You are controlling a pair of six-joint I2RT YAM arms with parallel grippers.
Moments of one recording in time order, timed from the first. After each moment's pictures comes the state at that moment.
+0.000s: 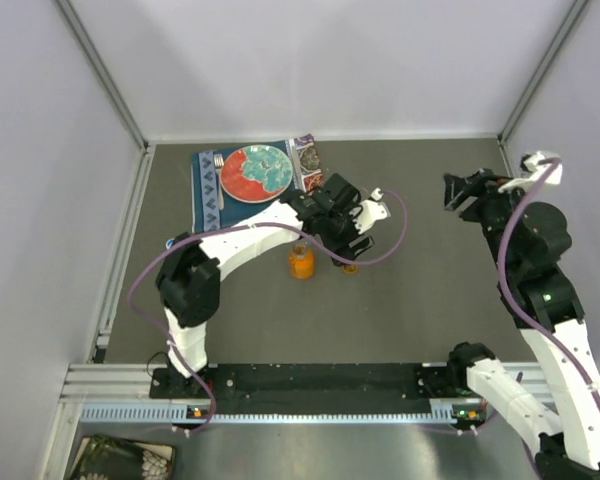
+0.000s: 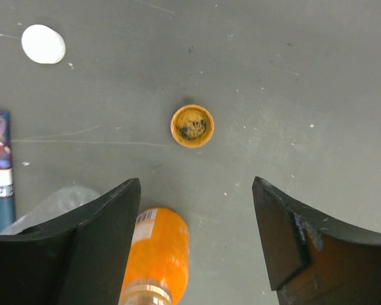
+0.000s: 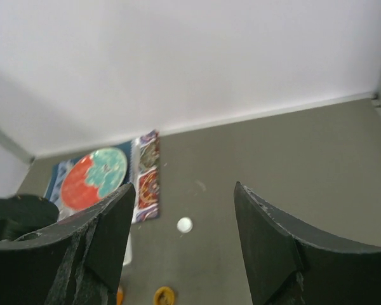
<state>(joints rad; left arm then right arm) -0.84 1.86 1.62 -0.71 0.24 0.34 0.28 0.74 1.05 -0.30 0.16 0.32</state>
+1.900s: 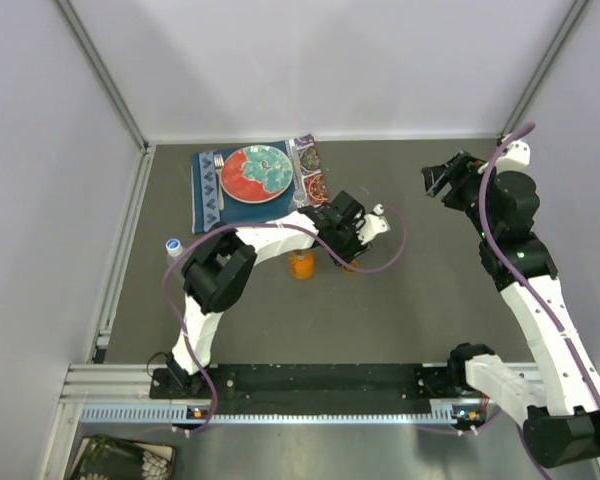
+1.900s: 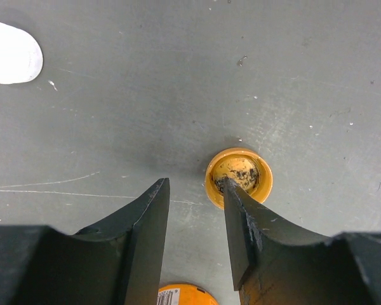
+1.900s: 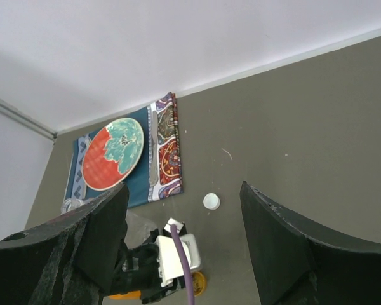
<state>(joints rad) -0.82 2.08 1.54 -0.45 0.19 0.37 0.18 0.92 1.04 -0.26 0.02 0.49</state>
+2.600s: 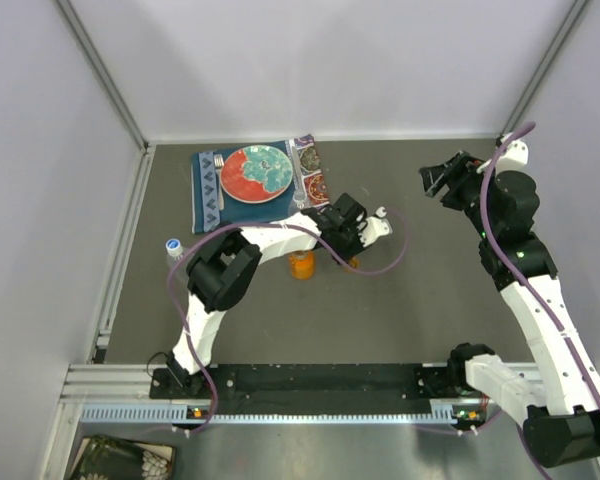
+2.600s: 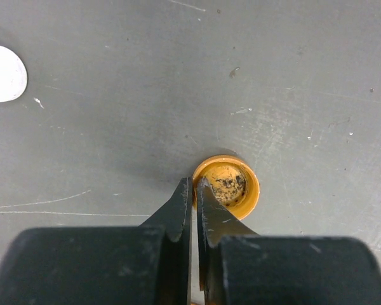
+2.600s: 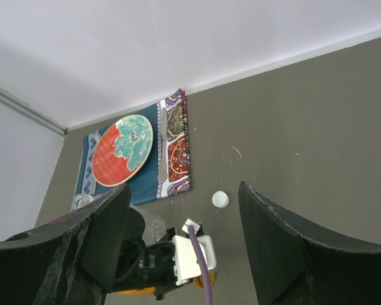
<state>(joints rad) -0.82 2.12 1.54 -0.42 0.21 0.39 0.18 0.92 1.04 -0.25 -0.01 0.51</state>
